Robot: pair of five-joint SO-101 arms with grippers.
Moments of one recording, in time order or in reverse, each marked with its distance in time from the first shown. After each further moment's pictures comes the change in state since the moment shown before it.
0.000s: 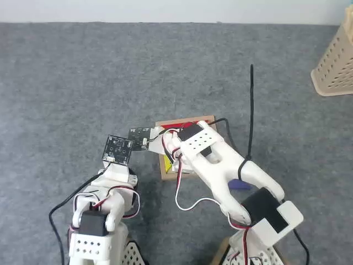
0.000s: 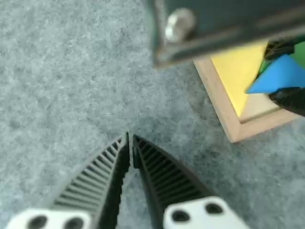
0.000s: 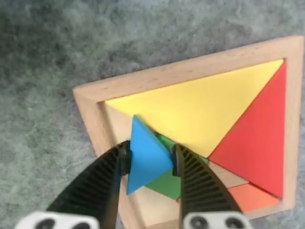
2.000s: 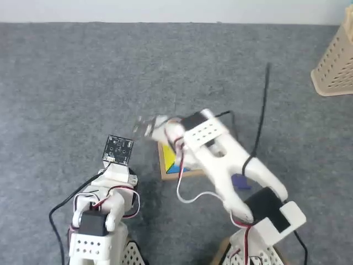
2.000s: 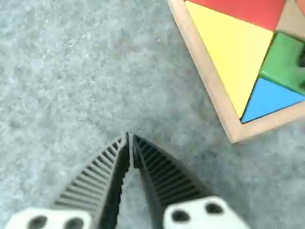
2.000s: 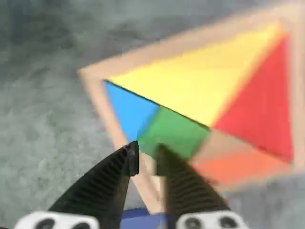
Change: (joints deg) left arm 0.0 0.0 0.0 0.0 0.0; right arm 4.0 -1.1 -8.7 13.5 -8.8
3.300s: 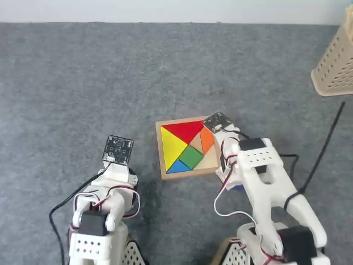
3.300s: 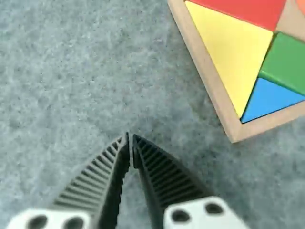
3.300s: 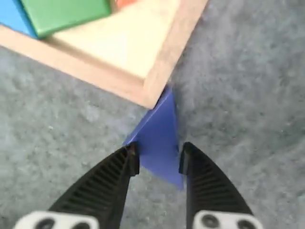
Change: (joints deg) left arm 0.0 0.0 0.0 0.0 0.0; right arm 20.0 -22.8 34.4 -7.7 -21.2
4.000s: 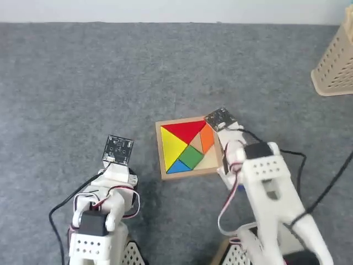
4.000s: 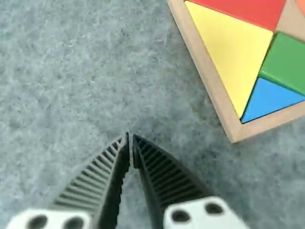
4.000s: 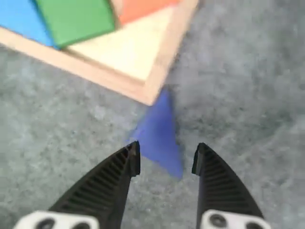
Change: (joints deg) left arm 0.0 0.0 0.0 0.0 0.0; right arm -2.1 -14.2 1.7 6.6 0.4
